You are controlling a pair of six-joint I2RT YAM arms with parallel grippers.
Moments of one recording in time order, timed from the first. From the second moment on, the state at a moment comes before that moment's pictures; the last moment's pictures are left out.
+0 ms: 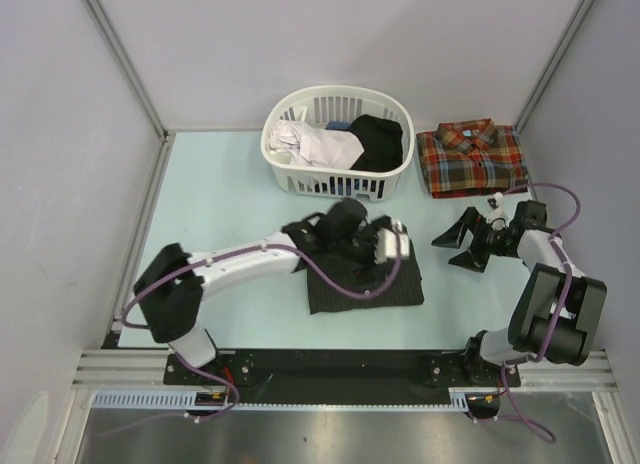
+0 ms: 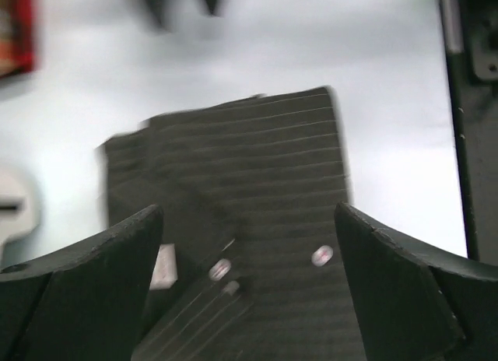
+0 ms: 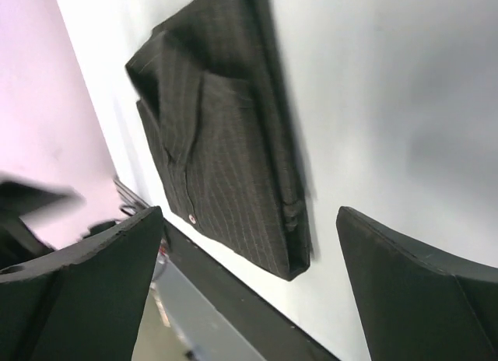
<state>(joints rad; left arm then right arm) -0.93 1.60 1.19 -0.19 0.47 0.48 -0.33 1.39 0.79 -0.58 -0.89 0.16</state>
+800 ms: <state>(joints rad) -1.21 2.04 1.33 -0.12 0.22 0.72 -0.40 1.48 0.67 -0.47 -0.80 0.41</state>
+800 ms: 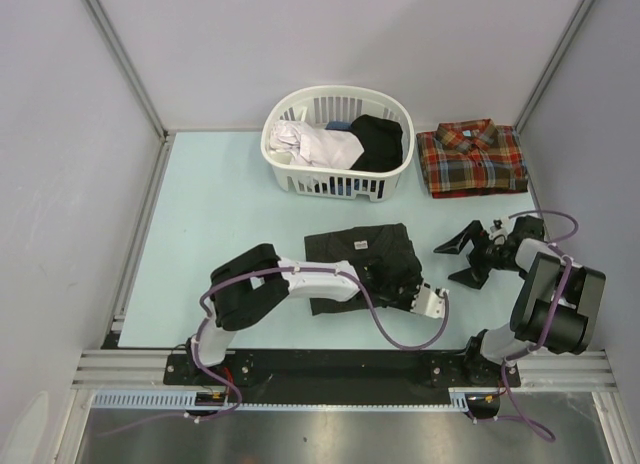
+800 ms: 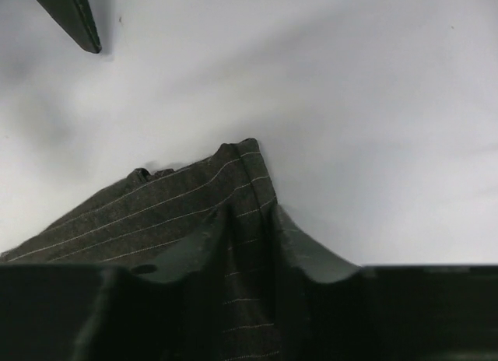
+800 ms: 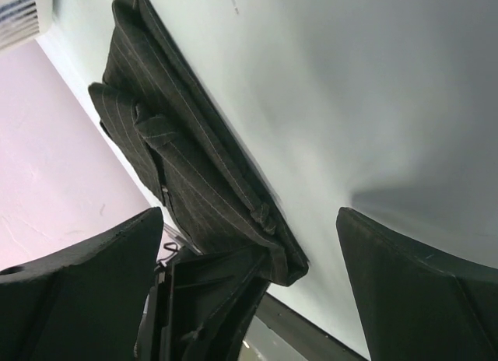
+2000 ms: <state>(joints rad) -1.11 1.92 1.32 -0.10 0.43 0.56 -0.03 1.67 0.58 0.07 -0.95 0.77</state>
